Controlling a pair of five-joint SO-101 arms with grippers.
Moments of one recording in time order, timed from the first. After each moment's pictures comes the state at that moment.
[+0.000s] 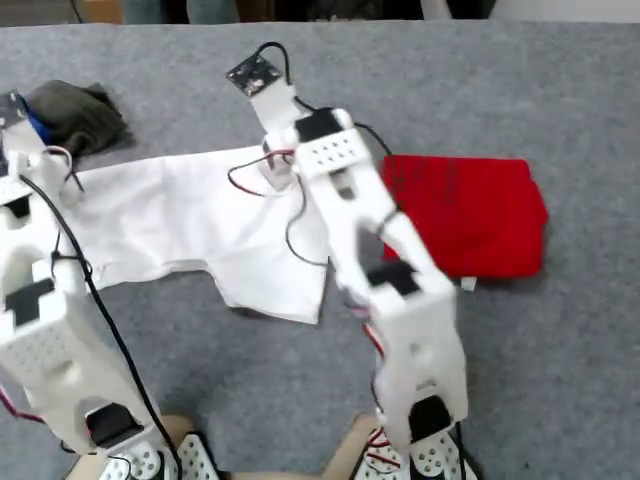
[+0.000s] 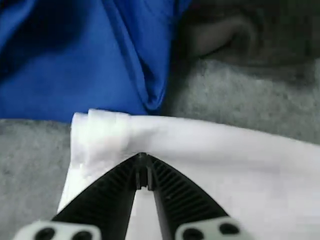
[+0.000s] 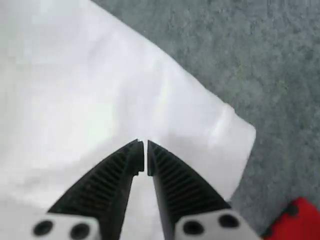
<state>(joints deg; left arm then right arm) -31.6 28.4 -1.1 43.2 3.1 -22.6 43.3 -34.0 65.5 17.0</state>
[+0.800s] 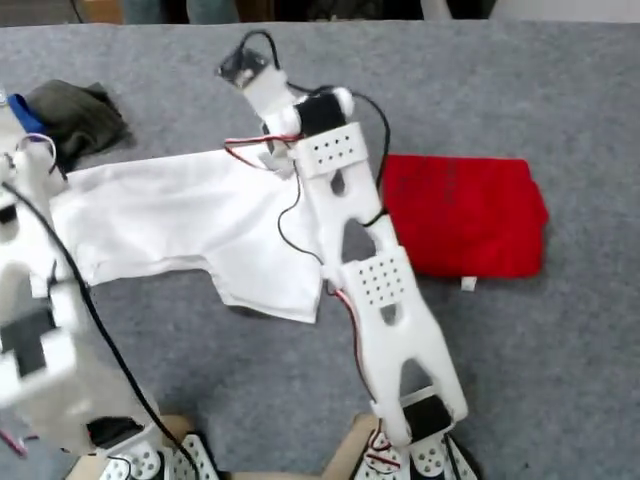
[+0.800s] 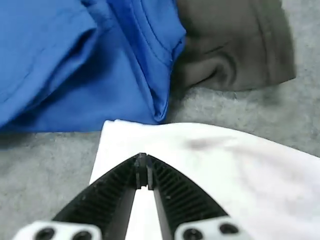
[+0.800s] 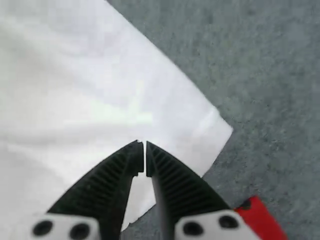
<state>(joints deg) -32.2 5.8 8.2 46.9 0.7 -23.1 63.8 -91.7 100.9 26.5</state>
